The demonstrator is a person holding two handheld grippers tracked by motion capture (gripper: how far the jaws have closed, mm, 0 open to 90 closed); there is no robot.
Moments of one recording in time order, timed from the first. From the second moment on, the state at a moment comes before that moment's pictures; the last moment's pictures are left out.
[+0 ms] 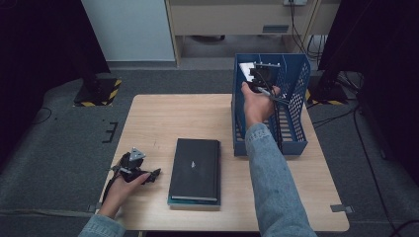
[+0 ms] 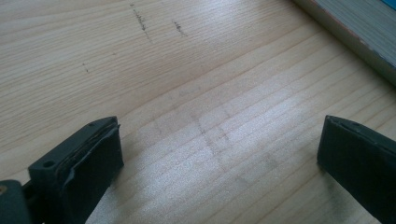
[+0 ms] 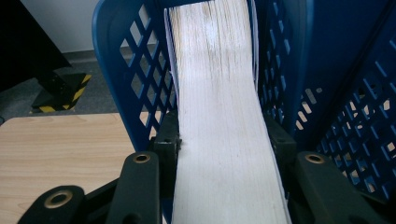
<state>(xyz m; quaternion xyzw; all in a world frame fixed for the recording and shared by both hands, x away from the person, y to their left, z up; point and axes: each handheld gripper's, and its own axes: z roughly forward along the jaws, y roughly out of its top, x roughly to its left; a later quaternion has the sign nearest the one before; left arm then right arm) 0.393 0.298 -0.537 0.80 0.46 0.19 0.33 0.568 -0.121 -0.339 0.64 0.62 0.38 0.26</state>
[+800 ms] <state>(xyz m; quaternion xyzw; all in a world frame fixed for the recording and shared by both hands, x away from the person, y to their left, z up) 0.393 0.298 -0.537 0.80 0.46 0.19 0.33 0.539 -0.123 -0.339 0.59 0.67 0.39 0.23</state>
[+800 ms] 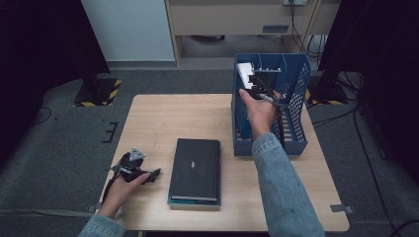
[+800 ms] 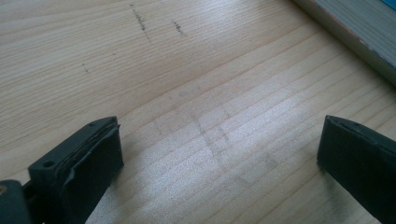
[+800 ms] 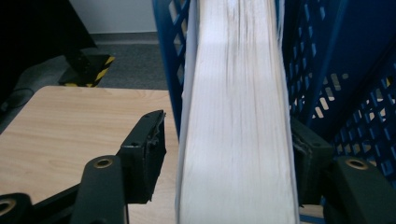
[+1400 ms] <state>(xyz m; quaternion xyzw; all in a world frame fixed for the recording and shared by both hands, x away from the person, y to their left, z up) 0.394 0.297 -0.537 0.80 0.46 0.19 0.33 0.517 -0.112 -0.341 0.57 0.69 0.40 0.21</state>
